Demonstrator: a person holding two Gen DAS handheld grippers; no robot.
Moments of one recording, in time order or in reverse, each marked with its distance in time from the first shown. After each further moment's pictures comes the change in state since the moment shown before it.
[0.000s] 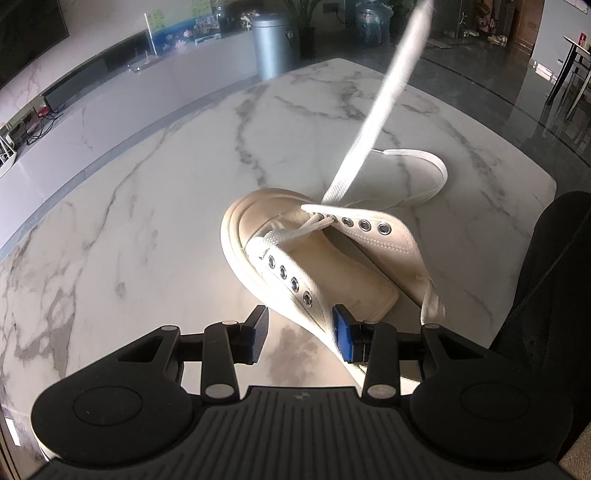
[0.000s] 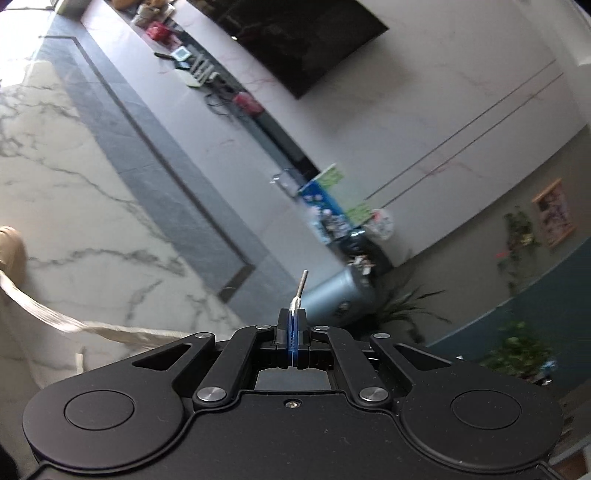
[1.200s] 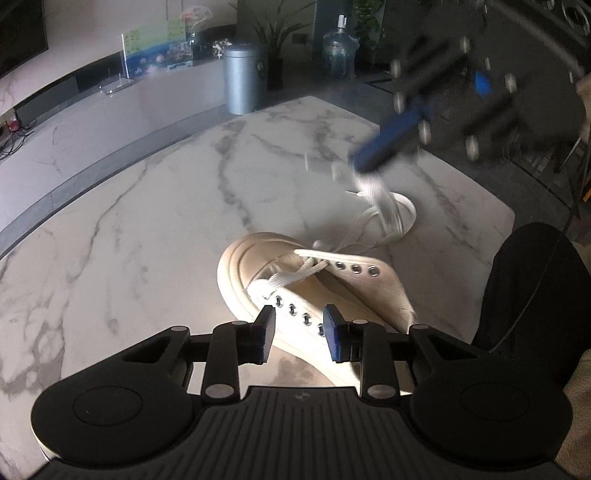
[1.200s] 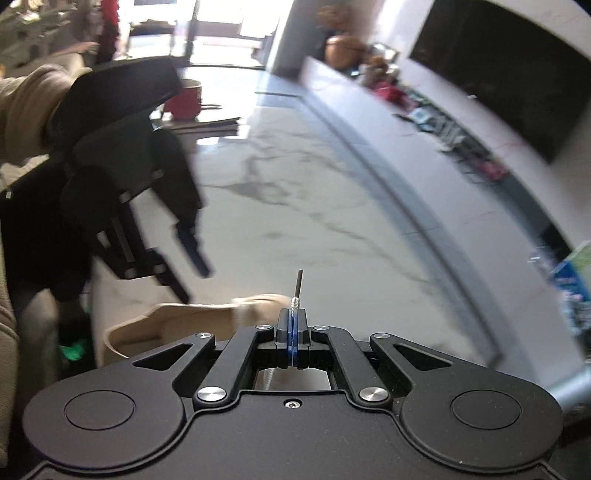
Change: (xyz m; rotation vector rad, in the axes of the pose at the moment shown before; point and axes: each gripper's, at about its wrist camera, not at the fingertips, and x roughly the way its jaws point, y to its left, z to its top) left arm -0.018 0.037 0.009 0.011 -0.101 -0.153; right arm 0.024 0.223 0.030 -0.138 -0.245 0.935
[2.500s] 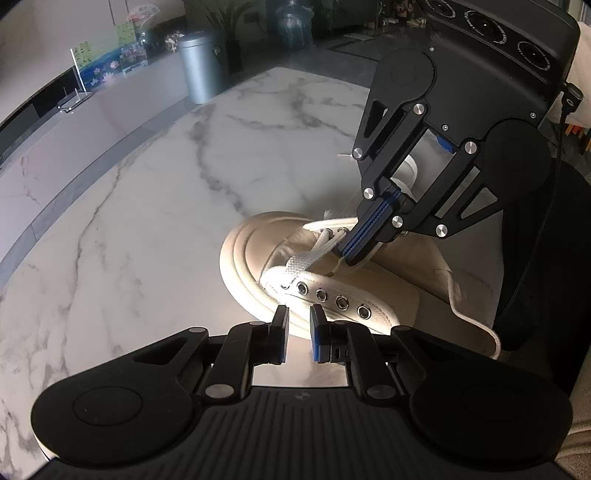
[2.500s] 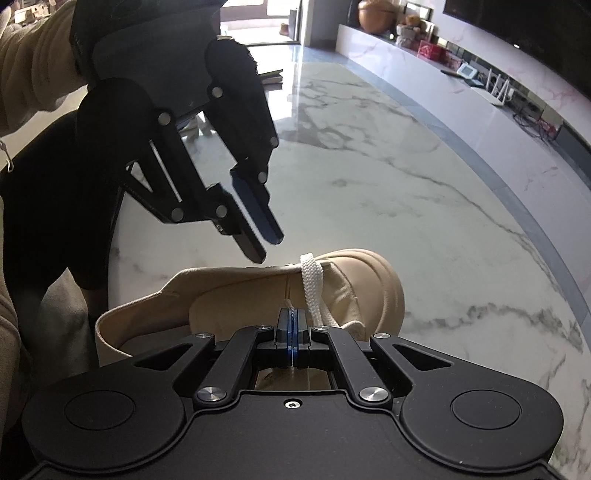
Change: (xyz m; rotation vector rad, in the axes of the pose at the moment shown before) left arm 0.031 0.011 0.004 0.200 0.078 -0.040; right arm 0.072 0.010 -0.035 0.077 0.069 0.133
